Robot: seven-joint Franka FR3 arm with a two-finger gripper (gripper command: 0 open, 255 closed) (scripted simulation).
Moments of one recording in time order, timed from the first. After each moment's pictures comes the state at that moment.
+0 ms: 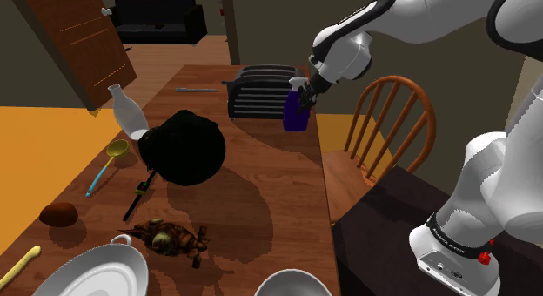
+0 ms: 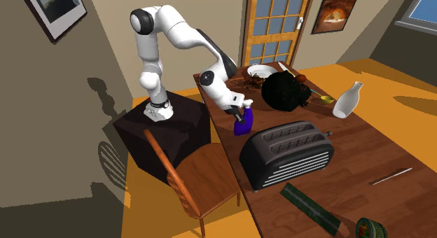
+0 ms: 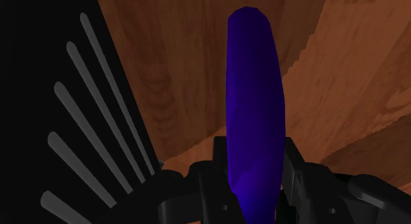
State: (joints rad) arm 0.56 0.12 -0.68 -2.21 0.91 2.46 -1.60
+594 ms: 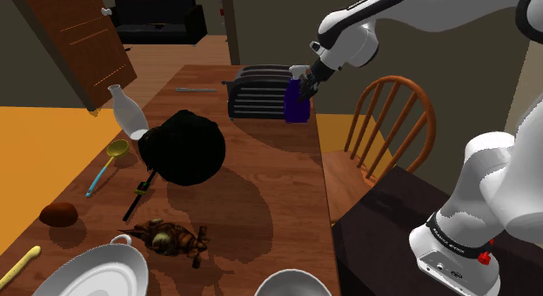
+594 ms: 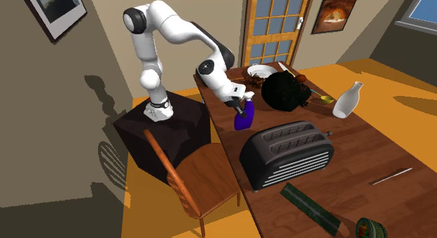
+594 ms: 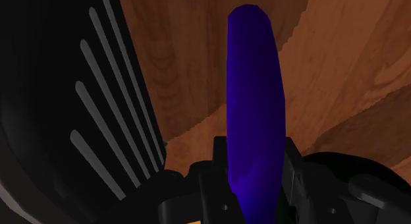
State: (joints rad) arm 0.58 0.03 -0.70 -2.18 0.75 2.42 -1.46
